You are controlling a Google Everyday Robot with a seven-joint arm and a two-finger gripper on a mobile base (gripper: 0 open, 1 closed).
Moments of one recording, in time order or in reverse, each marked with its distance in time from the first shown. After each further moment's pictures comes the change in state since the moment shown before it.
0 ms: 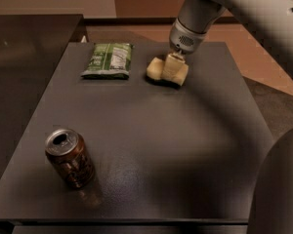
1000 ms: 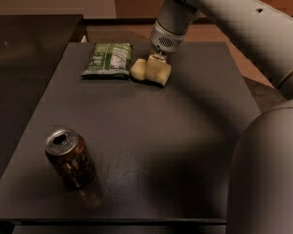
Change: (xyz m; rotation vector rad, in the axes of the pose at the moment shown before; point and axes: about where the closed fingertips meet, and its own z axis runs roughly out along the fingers) arm -0.046 -0.001 0.029 -0.027 -0.016 -0.034
